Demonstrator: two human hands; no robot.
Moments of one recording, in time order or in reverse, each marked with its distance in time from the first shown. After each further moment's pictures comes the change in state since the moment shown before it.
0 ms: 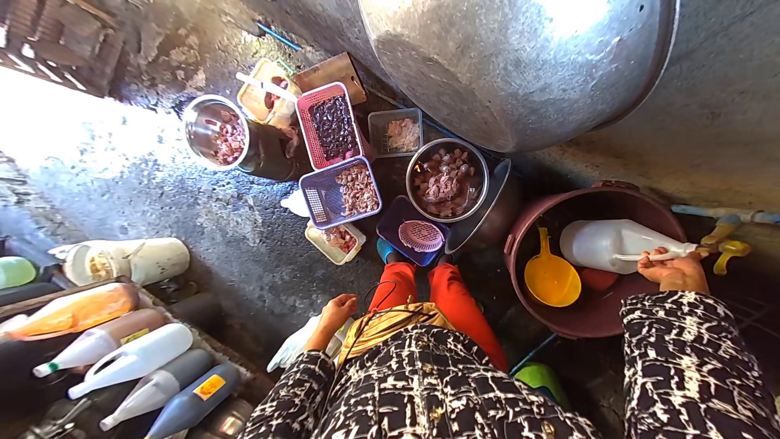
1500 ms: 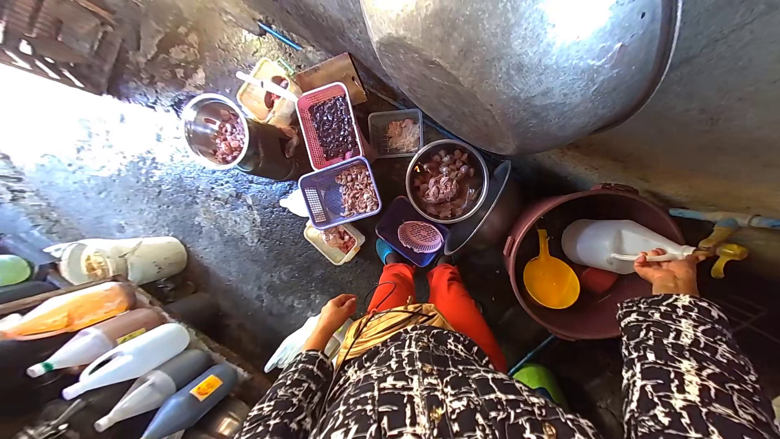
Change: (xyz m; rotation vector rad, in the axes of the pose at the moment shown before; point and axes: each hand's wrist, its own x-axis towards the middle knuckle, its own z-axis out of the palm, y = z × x) left_hand 0.004 -0.002 -0.002 0.019 -0.010 0.019; right_hand -0.002 0.006 0.007 0.054 -0.033 -0.039
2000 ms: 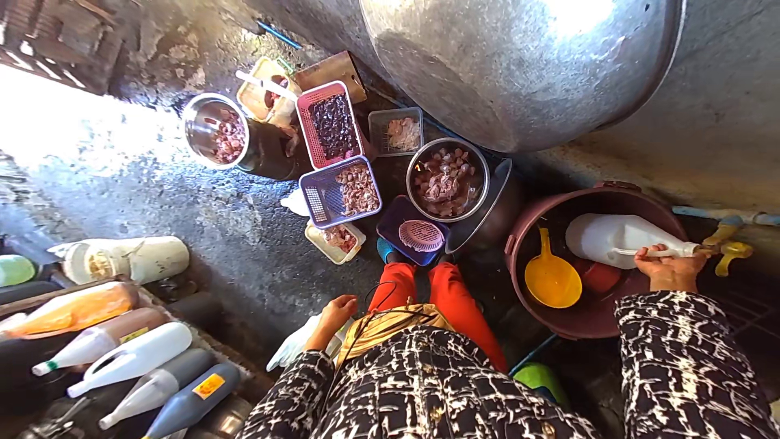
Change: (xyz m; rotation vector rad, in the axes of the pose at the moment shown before) left_hand 0.000 -0.003 0.001 0.019 0.000 -0.014; right_hand 0.005 0.004 0.004 0.094 0.005 -0.027
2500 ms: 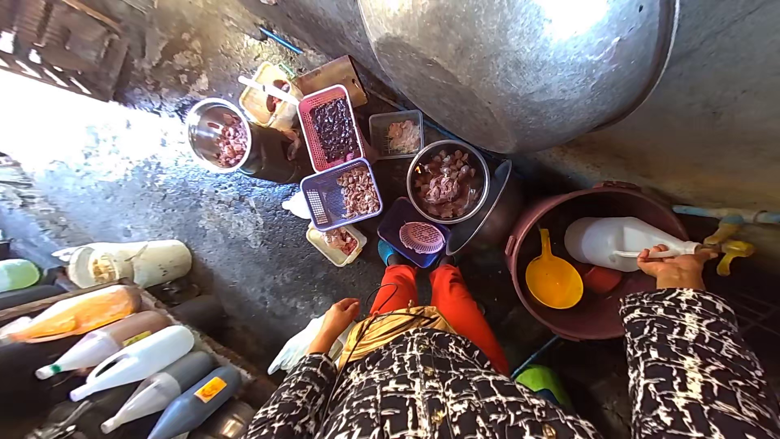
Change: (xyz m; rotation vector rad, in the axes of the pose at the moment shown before) left_hand 0.001 -0.006 0.005 -0.002 -0.007 0.026; right_hand -0.003 -0.006 0.005 -0.073 0.018 0.024
